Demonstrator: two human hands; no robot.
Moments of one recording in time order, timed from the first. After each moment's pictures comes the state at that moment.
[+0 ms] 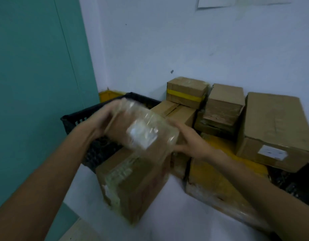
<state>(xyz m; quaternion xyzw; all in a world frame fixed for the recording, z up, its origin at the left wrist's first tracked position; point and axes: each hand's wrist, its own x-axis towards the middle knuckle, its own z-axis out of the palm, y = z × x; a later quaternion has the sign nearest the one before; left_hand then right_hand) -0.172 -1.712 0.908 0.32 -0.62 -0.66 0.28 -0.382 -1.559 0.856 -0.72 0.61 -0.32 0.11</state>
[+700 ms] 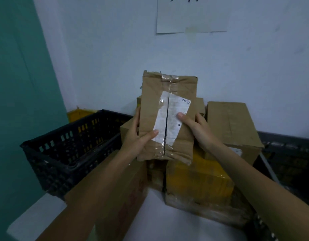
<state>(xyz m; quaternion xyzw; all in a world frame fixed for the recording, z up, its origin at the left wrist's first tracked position) -0.277 -1.632 0.880 0.13 -0.71 -0.58 0.38 -0.421 -1.500 0.912 -0.39 0.62 -0.65 0.22</state>
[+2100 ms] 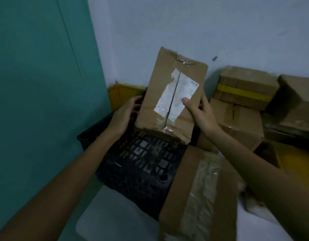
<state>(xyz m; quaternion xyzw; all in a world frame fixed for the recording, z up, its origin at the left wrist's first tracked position) -0.156 -1.953 0.839 0.26 -0.72 -0.55 0.33 -0.331 -1.807 0.849 -0.38 0.65 -0.63 0.17</state>
